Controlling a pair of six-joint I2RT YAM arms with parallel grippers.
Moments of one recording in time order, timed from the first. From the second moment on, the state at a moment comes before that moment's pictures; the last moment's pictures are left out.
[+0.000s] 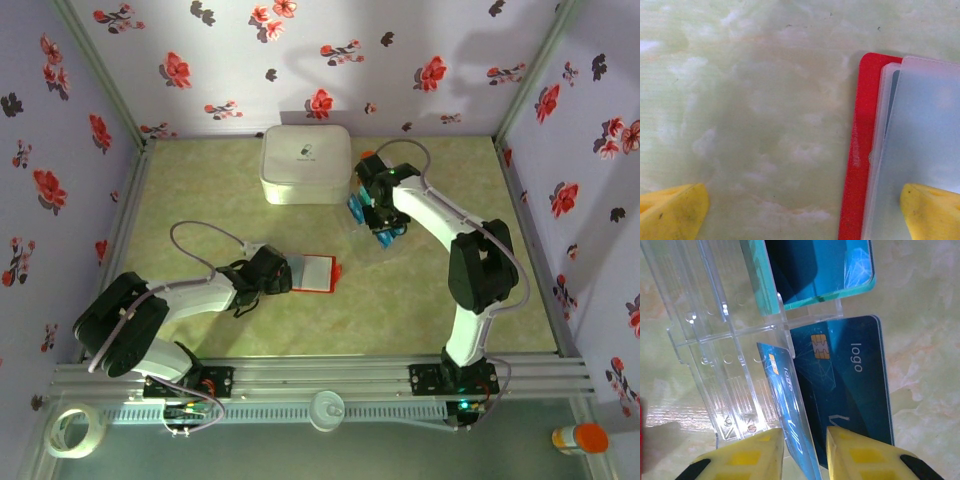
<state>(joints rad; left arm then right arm) -0.78 1.45 0.58 -0.20 -0.35 -0.75 0.49 1.85 1.52 -1.07 0.18 0.27</state>
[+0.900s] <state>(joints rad) -0.78 1.44 0.56 -0.17 -0.35 -0.76 0.48 1.72 1.53 -1.06 0.04 0.25</state>
